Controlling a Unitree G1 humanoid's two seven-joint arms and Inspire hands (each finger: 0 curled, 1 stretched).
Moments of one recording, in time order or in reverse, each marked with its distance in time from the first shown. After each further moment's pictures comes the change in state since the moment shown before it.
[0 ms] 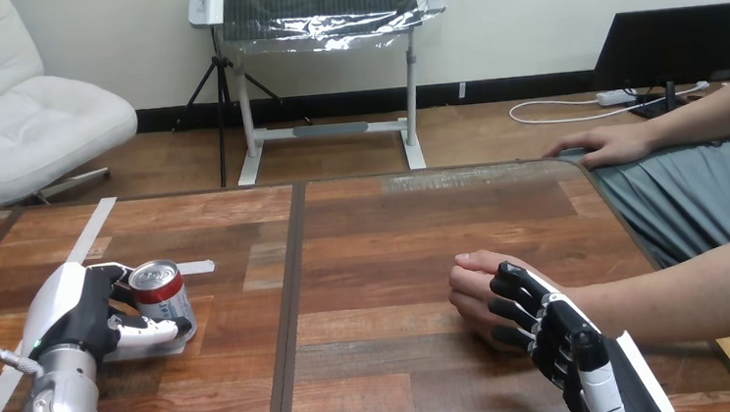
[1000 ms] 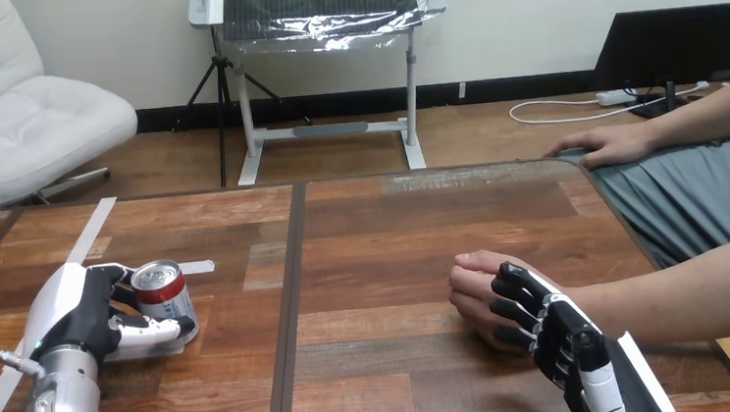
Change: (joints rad) left arm 0.000 -0.004 0.001 0.003 -0.002 0.000 0.007; right arm 0.002 0.000 0.000 0.000 0.000 0.000 -0.004
